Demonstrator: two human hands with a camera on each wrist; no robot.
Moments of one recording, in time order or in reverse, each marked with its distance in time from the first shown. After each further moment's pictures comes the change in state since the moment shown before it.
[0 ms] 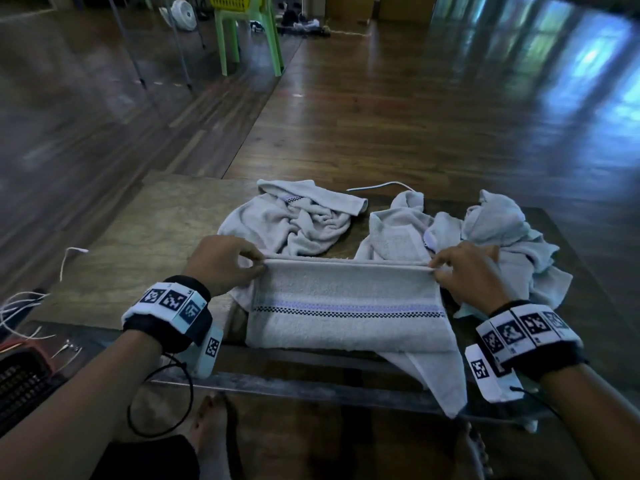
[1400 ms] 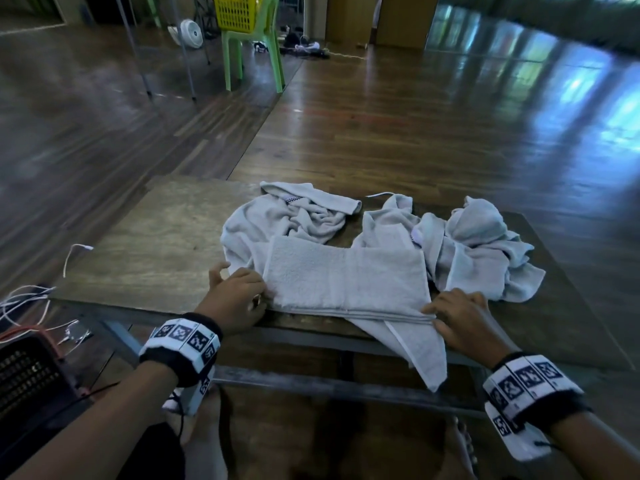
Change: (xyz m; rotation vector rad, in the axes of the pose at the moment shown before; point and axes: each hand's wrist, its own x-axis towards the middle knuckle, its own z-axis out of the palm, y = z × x) left_hand -0.068 -0.005 0.060 0.203 0.005 0.189; right_hand -0.094 0.028 0.037 -0.047 -0.025 -0.255
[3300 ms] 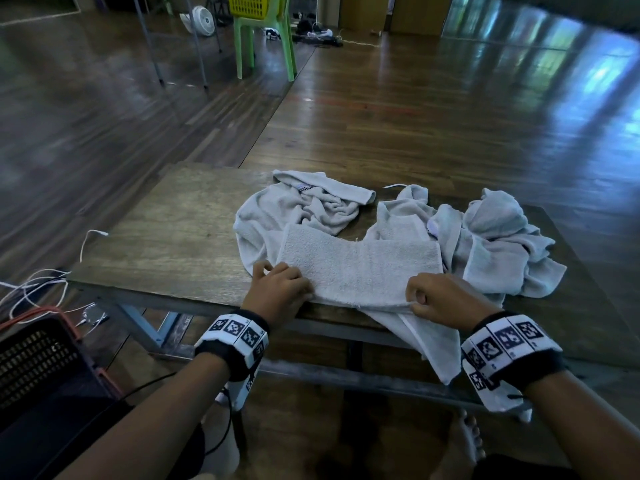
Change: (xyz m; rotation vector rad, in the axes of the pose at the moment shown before) left_hand 0.010 0.051 0.014 -0.001 0.184 0.040; right_hand 0.050 -0.043 -0.023 0.043 -0.302 -0.112
